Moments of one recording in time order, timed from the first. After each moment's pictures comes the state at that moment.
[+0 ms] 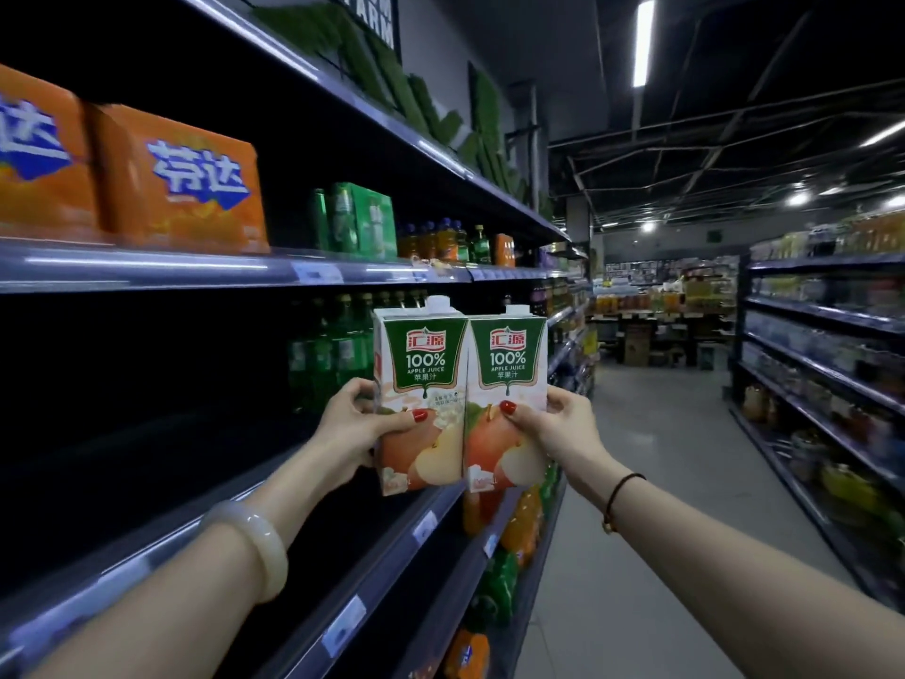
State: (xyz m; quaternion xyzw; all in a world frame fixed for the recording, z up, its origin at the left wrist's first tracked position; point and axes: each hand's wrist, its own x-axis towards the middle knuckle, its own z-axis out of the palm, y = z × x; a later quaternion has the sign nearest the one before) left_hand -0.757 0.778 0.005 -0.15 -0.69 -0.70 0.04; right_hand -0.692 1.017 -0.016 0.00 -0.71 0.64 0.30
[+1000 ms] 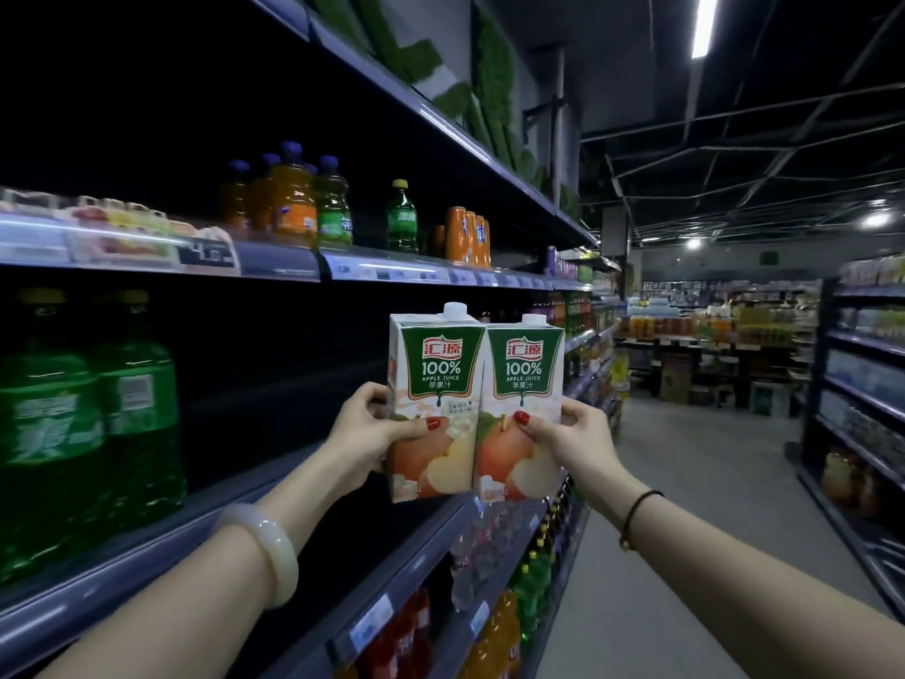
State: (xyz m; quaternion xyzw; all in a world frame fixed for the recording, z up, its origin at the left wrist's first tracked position) left_hand -1.320 1.219 -0.011 -0.14 -0.69 -0.71 0.06; right_hand -1.266 1.461 -0.023 0.04 -0.71 0.64 0.28
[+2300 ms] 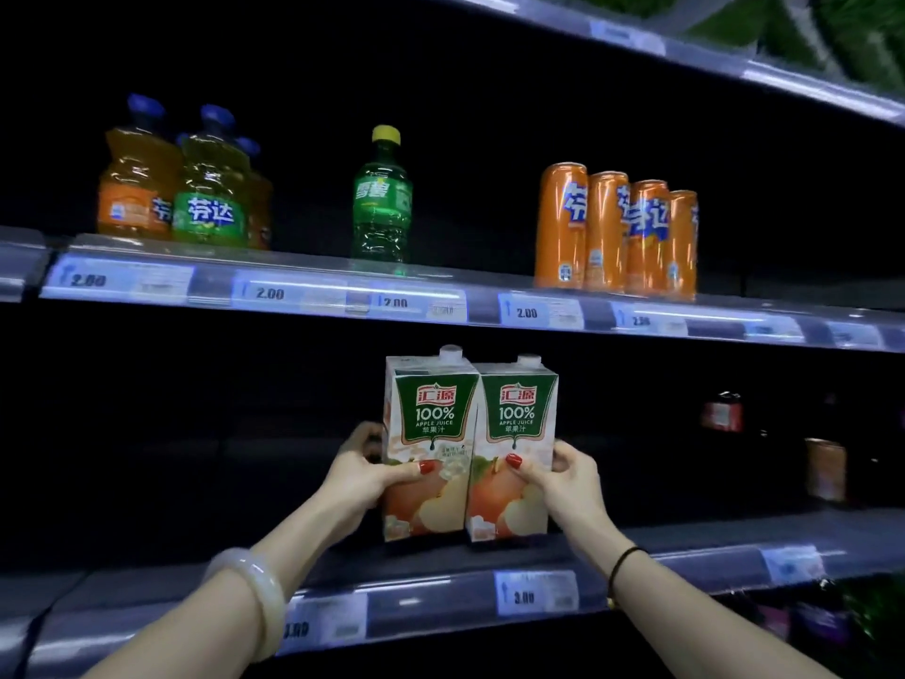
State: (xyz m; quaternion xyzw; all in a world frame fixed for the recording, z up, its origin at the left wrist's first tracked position) left_hand -1.686 1.323 -0.015 0.13 -0.67 -0.63 0.37; right_hand -1.827 1.516 -0.019 0.29 -0.67 0.68 0.03
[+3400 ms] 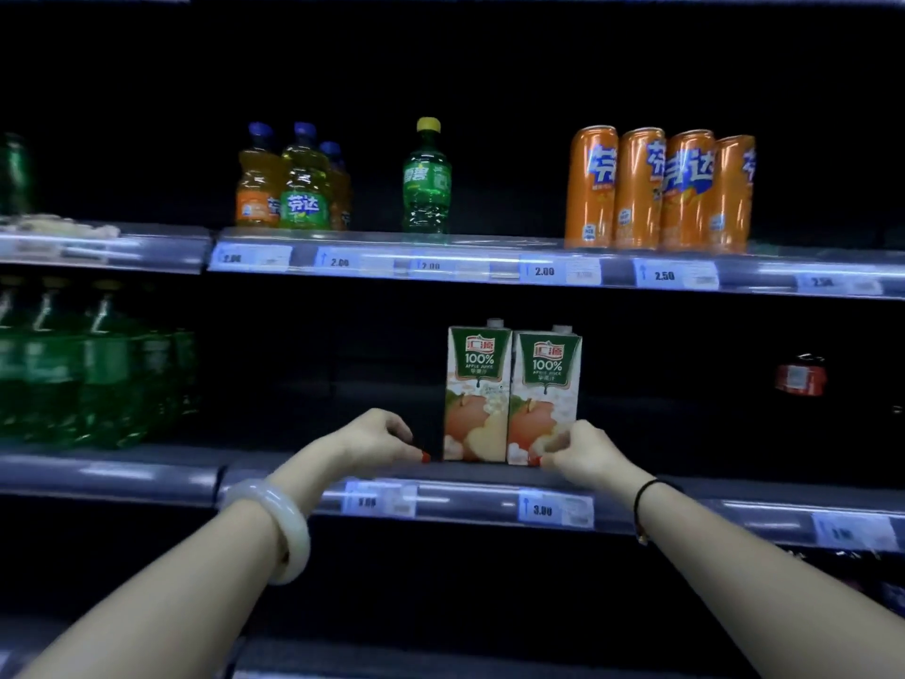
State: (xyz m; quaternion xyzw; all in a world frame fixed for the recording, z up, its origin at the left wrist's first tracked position) left_hand -1.579 1.396 0.002 0.34 -0.84 -0.36 0.20; right_hand -1.803 1.553 -0.010 0.41 -0.84 0.35 -0.06
